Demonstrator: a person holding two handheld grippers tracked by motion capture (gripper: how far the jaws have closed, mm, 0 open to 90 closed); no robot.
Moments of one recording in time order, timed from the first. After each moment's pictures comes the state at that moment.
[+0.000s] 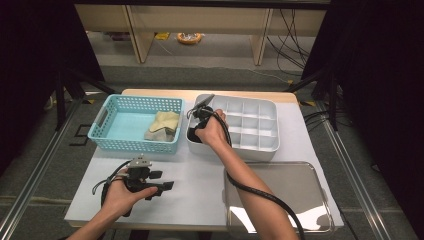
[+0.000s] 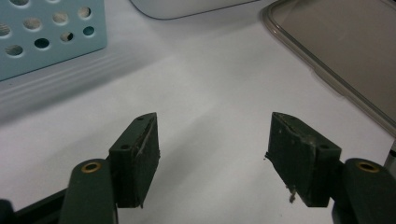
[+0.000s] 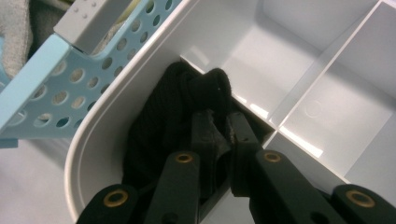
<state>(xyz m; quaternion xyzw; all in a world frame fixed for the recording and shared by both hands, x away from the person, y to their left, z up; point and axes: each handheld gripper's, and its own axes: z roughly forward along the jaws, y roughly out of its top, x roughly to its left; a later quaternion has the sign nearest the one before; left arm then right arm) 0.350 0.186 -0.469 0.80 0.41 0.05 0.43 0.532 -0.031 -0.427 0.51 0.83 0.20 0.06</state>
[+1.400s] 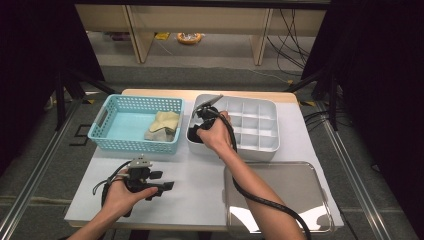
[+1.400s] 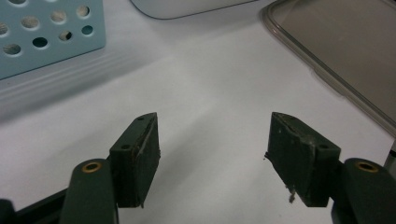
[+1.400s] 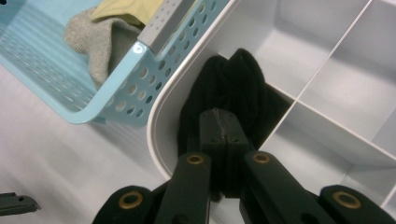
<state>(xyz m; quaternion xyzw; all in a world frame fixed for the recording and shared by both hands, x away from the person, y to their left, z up) 0.349 0.185 -0.469 0.80 0.41 0.05 0.43 0.506 -0.044 -0.405 0.52 0.81 0.27 0.03</state>
